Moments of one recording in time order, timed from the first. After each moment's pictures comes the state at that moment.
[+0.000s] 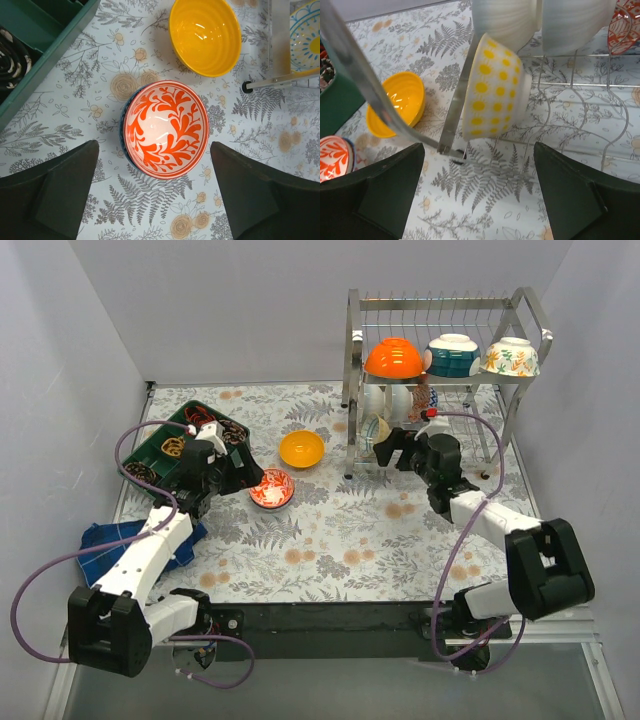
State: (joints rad) left arm -0.22 1.11 0.76 -0.25 0.10 -0.46; right arm 0.36 1.34 0.65 0.45 -0.07 0.38
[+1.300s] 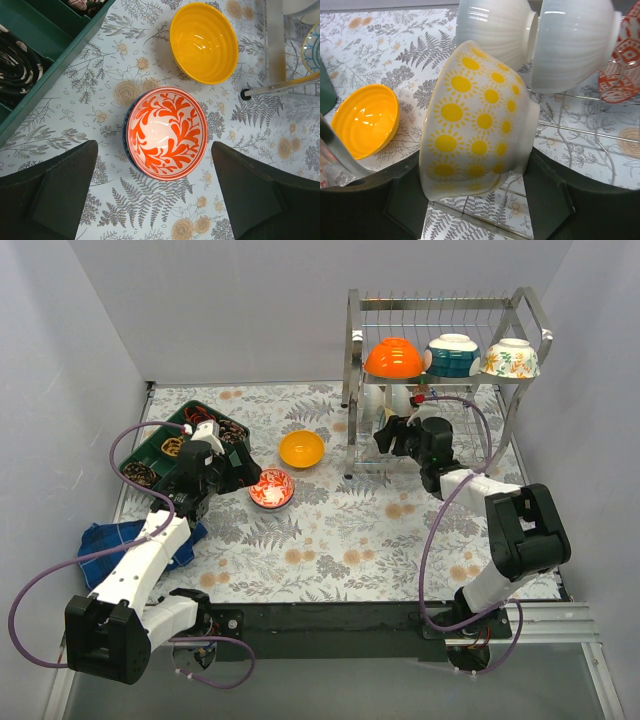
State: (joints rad) left arm -0.22 1.06 0.76 -0.25 0.06 -0.45; right arm 0.30 1.62 0.83 0.52 -0.14 0.27
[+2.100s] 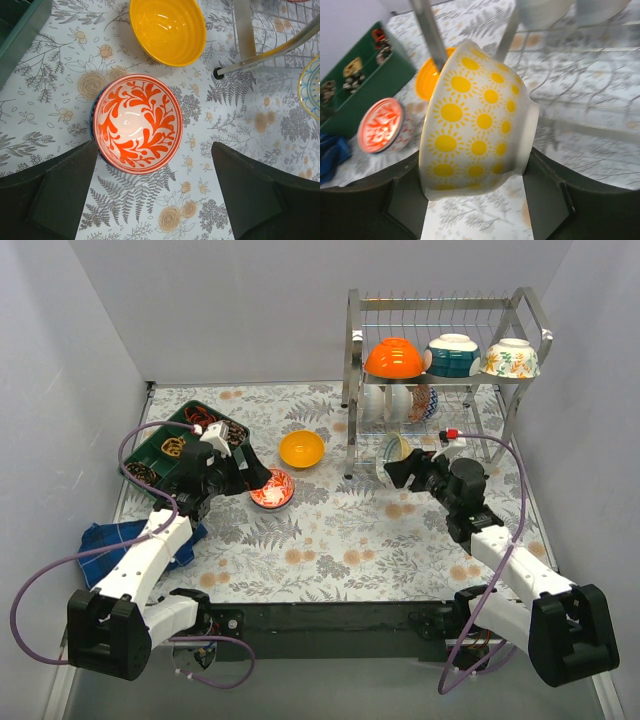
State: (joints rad) left arm -0.22 1.08 0.74 -0.20 0.23 -0.45; right arm 0.30 1.05 0.49 0.37 -0.21 0.43
